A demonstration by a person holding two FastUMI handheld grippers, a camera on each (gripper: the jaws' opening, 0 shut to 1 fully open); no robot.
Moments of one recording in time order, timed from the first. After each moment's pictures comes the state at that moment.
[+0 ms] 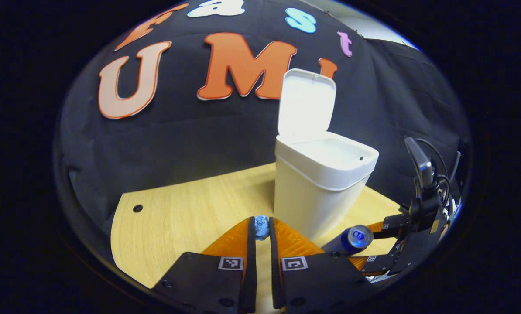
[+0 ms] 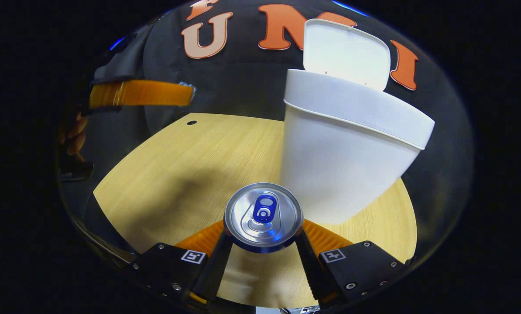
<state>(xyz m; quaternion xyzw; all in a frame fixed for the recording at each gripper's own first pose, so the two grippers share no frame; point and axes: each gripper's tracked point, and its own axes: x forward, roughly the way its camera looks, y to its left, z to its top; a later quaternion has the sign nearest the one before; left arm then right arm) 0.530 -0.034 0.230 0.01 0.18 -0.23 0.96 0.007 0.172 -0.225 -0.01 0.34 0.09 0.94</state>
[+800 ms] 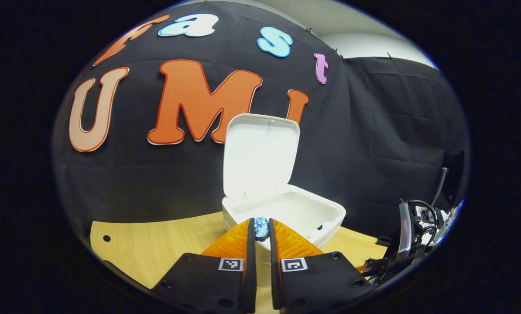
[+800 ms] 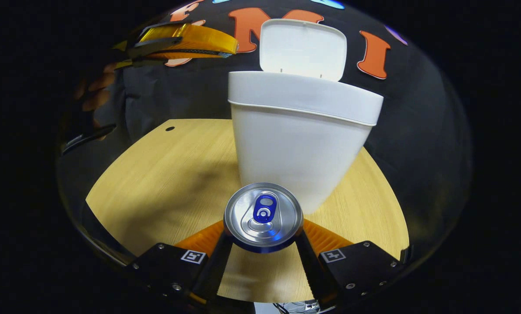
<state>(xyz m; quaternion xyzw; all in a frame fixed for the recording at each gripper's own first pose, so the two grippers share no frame) 0.566 -0.126 0.293 -0.04 0.08 -0.30 0.95 0.013 0.169 -0.221 0.01 0.33 0.02 0.94</state>
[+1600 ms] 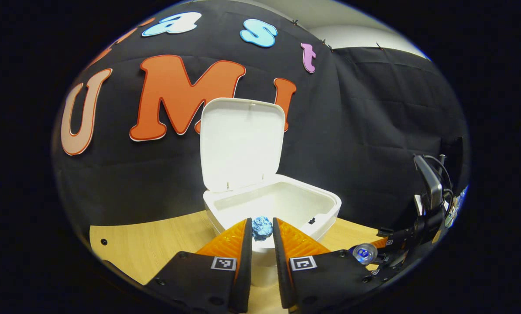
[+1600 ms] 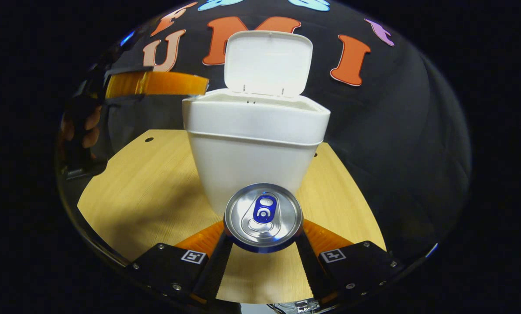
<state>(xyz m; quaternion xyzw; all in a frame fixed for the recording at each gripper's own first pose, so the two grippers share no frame) 0.573 -0.146 0.276 -0.01 0.10 -0.33 0.94 0.022 0.126 -0.192 0.00 0.30 -0.04 0.95</state>
